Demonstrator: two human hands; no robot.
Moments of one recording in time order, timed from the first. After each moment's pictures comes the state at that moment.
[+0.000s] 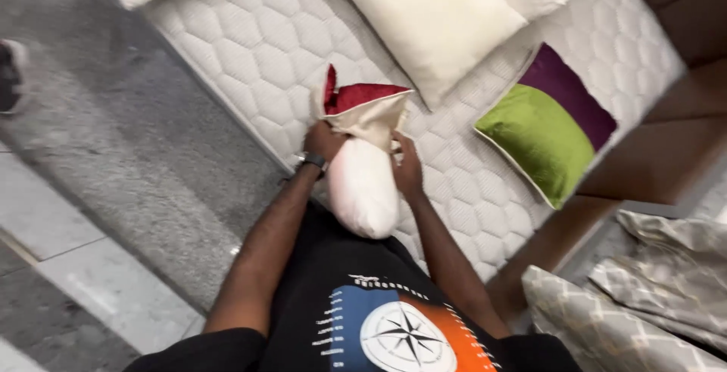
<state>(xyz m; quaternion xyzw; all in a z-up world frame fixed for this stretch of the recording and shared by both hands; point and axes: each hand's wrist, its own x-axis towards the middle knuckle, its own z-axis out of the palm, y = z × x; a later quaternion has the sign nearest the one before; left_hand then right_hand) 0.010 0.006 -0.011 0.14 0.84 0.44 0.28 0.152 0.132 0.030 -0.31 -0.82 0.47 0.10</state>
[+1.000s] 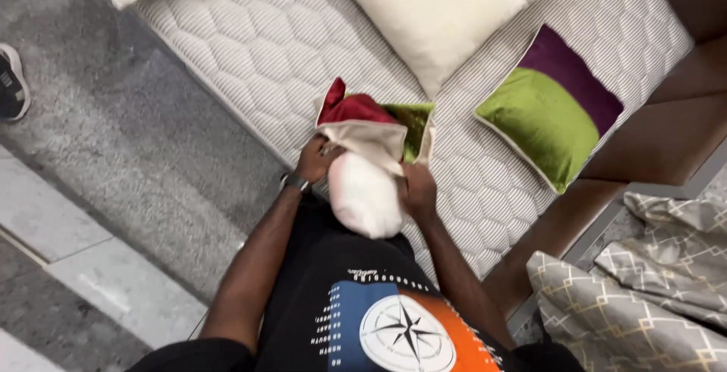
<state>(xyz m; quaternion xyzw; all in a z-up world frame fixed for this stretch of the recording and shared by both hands) 0.017 -0.067 -0.066 0.25 0.63 0.66 0.31 0.231 0.125 0.023 -0.11 -0.94 0.24 0.23</state>
